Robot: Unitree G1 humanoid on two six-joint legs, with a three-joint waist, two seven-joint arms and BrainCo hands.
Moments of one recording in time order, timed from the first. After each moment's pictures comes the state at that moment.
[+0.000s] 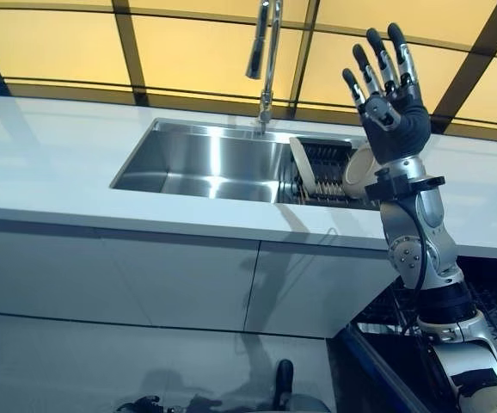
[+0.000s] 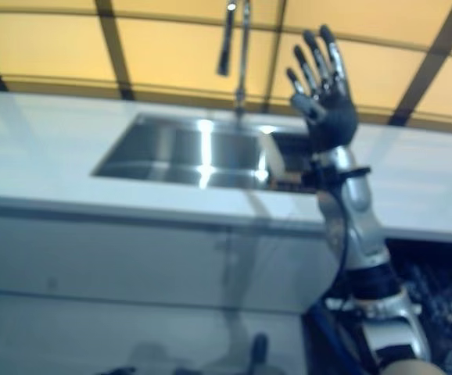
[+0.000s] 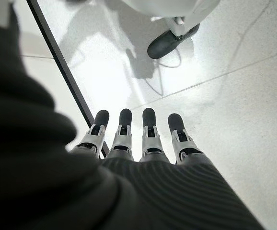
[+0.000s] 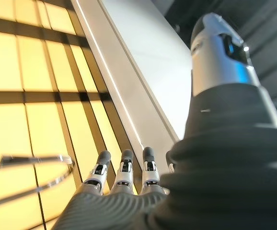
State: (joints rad) left arm -0.01 0.32 -0.33 1.28 0.09 0.01 -0.06; right arm -0.58 -0.48 0.09 -0.10 0.87 -0.15 -0.03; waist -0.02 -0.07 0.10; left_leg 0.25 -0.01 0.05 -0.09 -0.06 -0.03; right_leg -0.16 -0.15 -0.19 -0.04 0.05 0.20
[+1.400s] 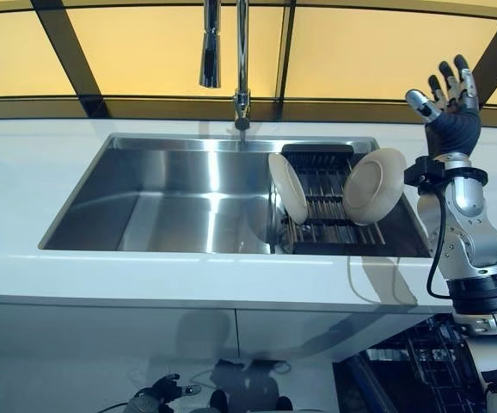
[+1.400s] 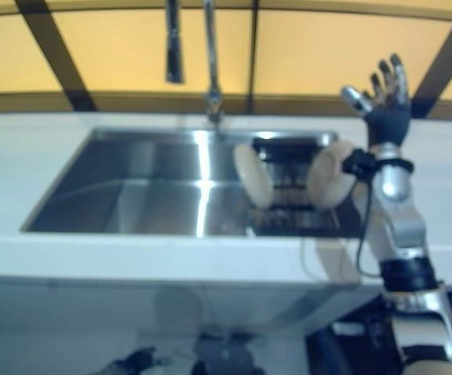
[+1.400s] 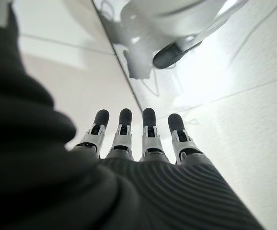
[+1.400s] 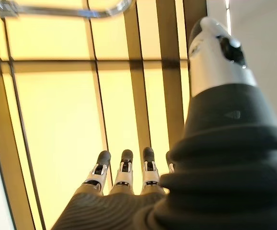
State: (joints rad) left arm -0.04 0.29 -0.29 1.15 0.08 -0.01 -0.05; right arm -0.58 -0.67 -0.01 0.07 0.72 -0.03 -0.38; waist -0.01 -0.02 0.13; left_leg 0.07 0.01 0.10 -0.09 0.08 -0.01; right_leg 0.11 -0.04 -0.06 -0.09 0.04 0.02
